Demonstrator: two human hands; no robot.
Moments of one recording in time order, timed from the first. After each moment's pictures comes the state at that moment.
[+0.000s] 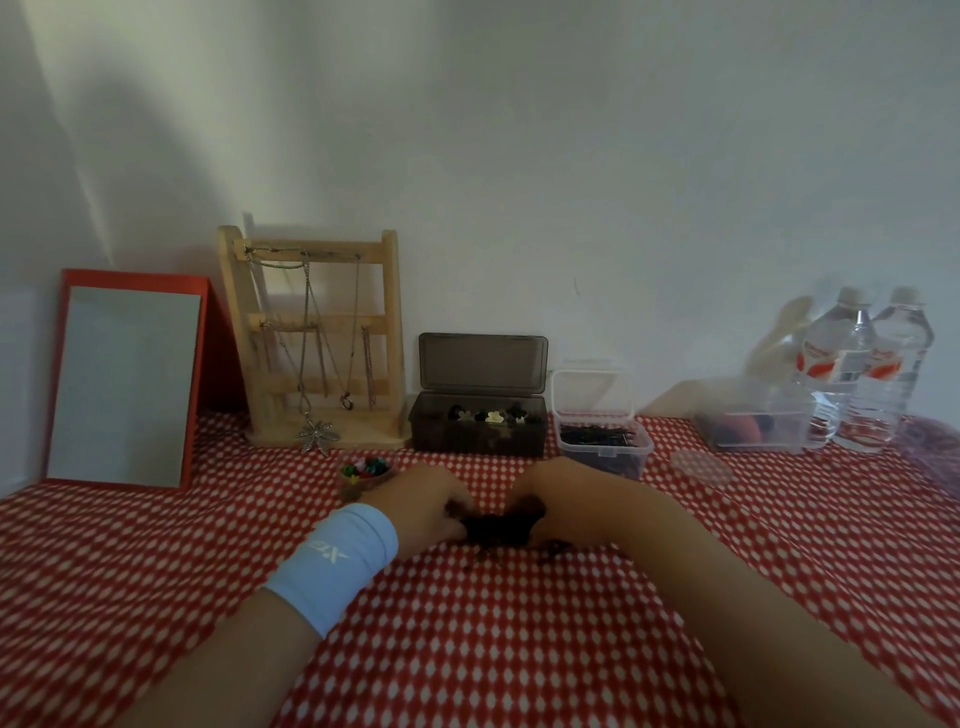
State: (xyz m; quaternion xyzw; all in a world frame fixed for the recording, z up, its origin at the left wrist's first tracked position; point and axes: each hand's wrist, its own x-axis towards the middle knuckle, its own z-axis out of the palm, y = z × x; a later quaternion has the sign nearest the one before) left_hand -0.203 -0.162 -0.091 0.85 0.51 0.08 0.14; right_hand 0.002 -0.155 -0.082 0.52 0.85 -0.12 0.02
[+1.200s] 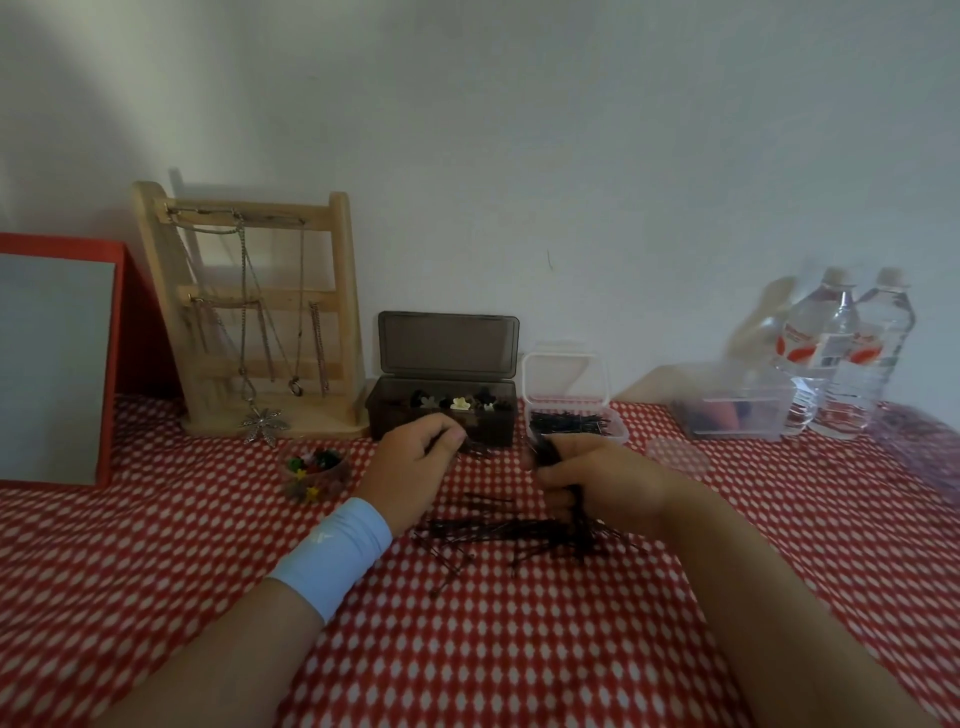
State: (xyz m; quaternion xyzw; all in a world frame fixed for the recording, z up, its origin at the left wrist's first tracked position) left_hand -0.163 -0.127 -0.118 0.73 0.45 0.47 0.23; right_hand 0.061 -0.156 -0.086 0.46 0.61 -0.57 -0.30
